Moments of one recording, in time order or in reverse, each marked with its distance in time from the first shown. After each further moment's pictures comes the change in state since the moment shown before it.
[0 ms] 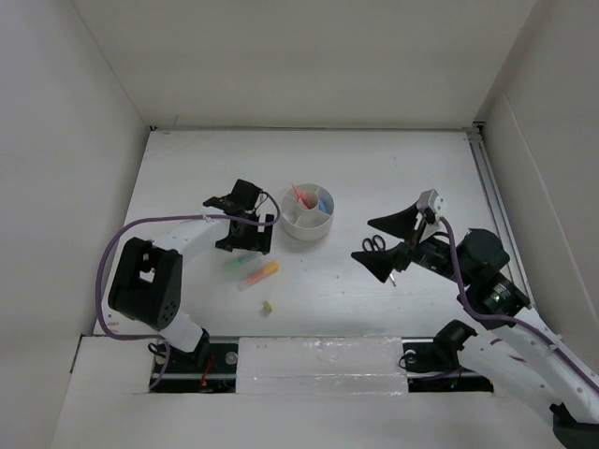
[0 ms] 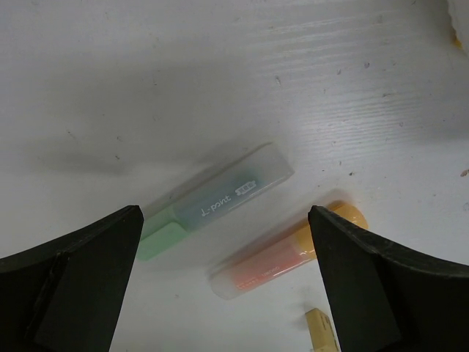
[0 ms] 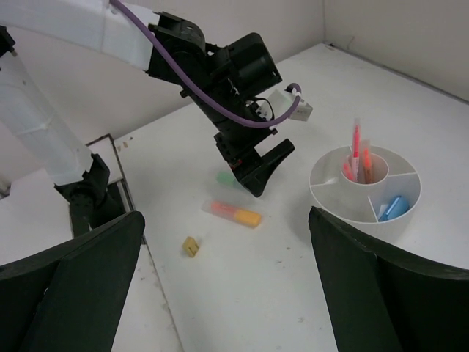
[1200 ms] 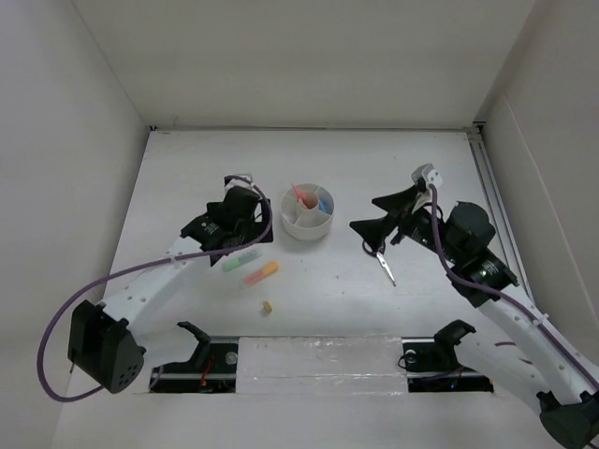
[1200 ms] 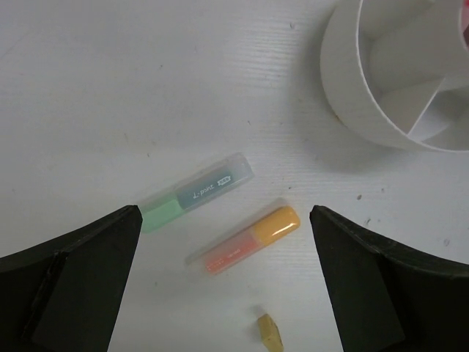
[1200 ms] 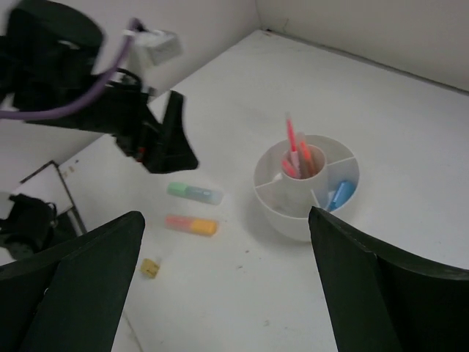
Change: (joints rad) left arm -0.179 -0.415 -0.037 -0.001 -0.316 -0.246; right arm -0.143 0.203 0.085 0.023 0.053 0.017
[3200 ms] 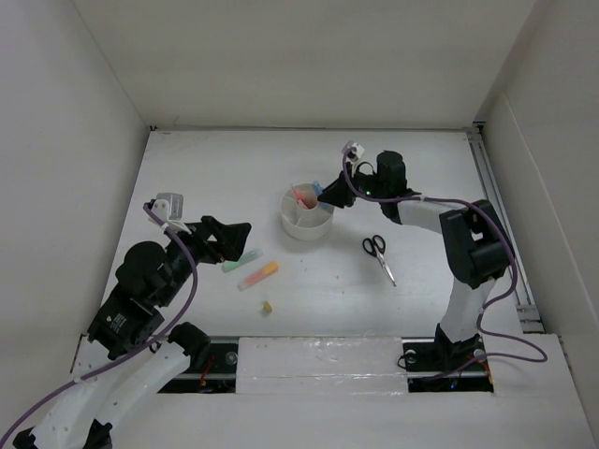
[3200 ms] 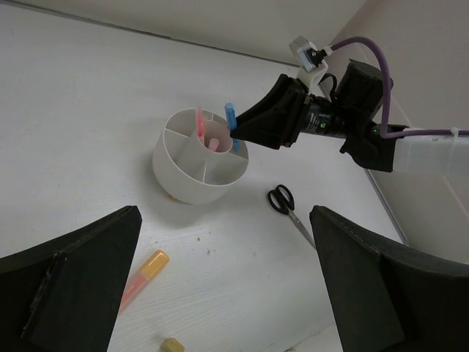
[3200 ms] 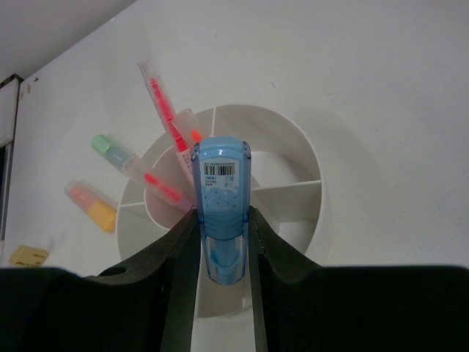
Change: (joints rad) left arm -0.018 -0.681 -0.066 0.122 0.225 -0.011; right arm -0.158 1.086 0.306 0.513 -0.523 -0.119
